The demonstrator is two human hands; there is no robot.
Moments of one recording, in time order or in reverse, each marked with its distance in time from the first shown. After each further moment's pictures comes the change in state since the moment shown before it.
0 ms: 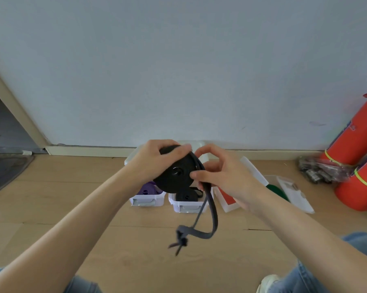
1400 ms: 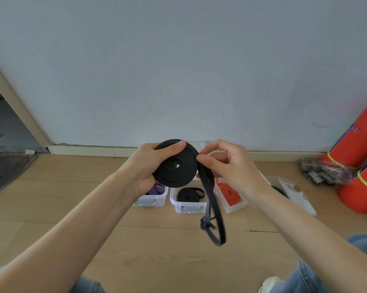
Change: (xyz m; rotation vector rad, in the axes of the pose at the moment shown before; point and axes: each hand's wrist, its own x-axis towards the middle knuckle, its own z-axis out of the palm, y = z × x) left_hand 0.001 -0.003 -0.001 -0.582 -0.069 -0.190; right_hand 0.004 -0.005 -0.002 0.035 0.133 -0.128
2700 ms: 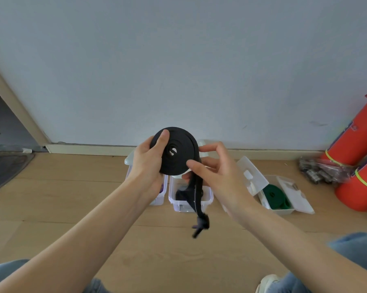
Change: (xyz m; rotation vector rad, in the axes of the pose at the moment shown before) left_hand 0.005 -0.013 0.018 -0.190 0.301 0.128; right_hand -0.010 0.016 0.023 0.182 0.071 -0.019
